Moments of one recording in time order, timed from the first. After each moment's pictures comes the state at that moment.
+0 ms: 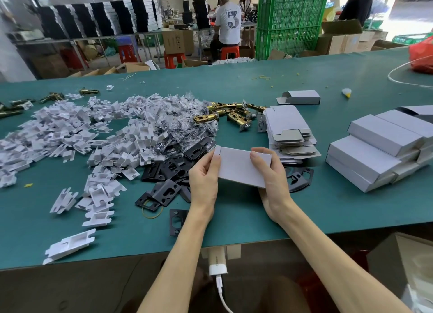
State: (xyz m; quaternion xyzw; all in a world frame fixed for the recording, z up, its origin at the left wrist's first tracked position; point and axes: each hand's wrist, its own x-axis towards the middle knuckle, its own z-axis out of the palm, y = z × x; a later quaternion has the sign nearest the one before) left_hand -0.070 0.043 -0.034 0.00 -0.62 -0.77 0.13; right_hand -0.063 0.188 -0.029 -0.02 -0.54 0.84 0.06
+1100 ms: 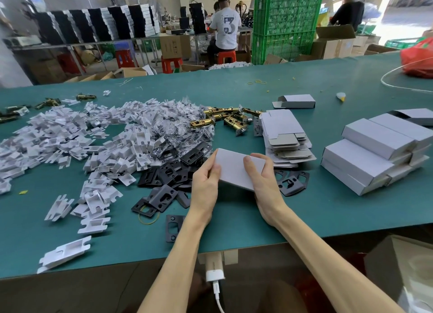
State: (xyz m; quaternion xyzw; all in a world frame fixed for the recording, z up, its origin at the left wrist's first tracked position) left_hand -0.073 0.045 -0.032 -0.03 -0.68 -0.72 0.10; right_hand -0.068 0.185 -0.035 -0.03 -0.63 0.77 0.05
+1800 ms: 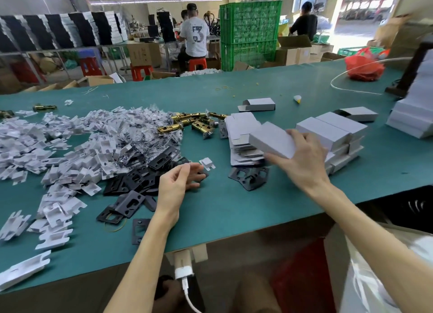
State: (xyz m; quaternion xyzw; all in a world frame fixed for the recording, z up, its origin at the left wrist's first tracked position) left_hand -0.073 0.049 -0.036 -0.04 -0.68 -0.73 0.07; right_hand -0.036 0.335 0.024 -0.08 -0.92 0.27 0.27
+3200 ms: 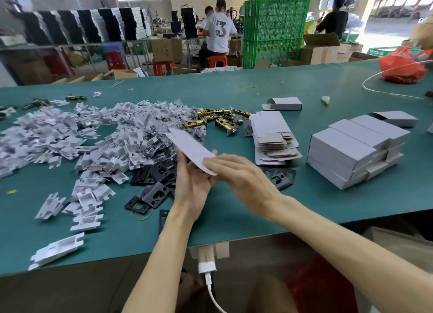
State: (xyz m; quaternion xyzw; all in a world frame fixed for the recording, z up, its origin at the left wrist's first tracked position) left_hand -0.069 0.034 -0.021 -0.01 -0.42 -0.91 -0.02; right_hand -0.045 0.191 0.003 0.38 -0.85 0.24 0.27
